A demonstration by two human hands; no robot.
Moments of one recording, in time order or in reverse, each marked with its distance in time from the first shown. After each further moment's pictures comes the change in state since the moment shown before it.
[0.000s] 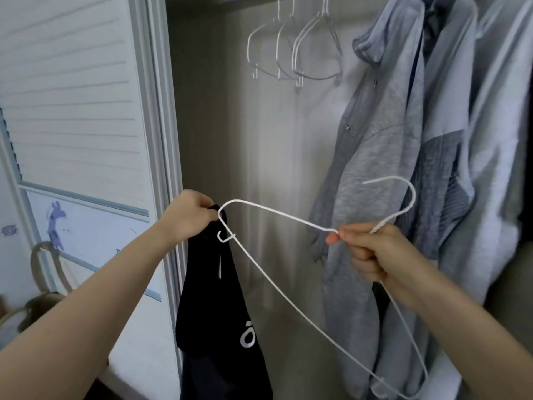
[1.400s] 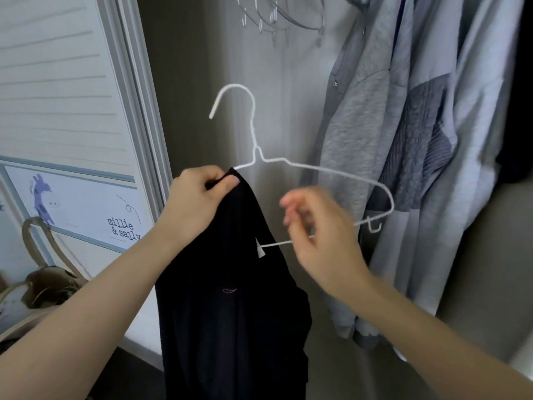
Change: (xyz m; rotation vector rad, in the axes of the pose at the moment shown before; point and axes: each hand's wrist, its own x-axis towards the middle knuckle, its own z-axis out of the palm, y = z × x) left_hand -0.072 0.027 0.028 -0.109 0.167 0.324; right_hand -0.032 0.045 0.065 -0.628 0.262 -0.809
